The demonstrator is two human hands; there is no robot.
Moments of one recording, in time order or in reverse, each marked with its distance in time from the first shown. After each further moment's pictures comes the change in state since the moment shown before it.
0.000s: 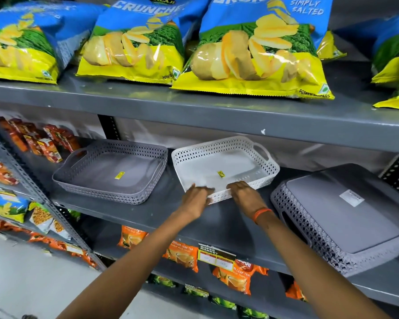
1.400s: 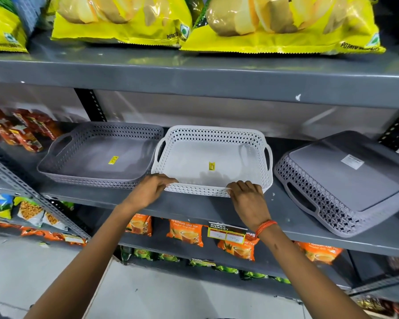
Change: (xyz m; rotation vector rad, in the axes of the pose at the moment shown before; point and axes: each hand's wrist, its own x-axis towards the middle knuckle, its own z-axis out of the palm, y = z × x) left_hand -0.053 -0.127 -0.032 -0.132 0.034 0.163; right_hand -0.062 -0.069 0.025 -0.233 0.225 0.192
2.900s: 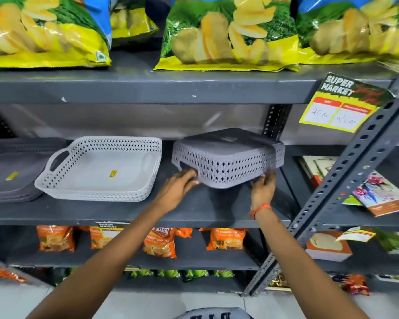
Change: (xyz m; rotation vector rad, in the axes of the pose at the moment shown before) left_hand 0.086 0.333 0.146 -0.213 0.132 0.232; right_hand -0.097 0.303 -0.079 1.253 0.502 1.146
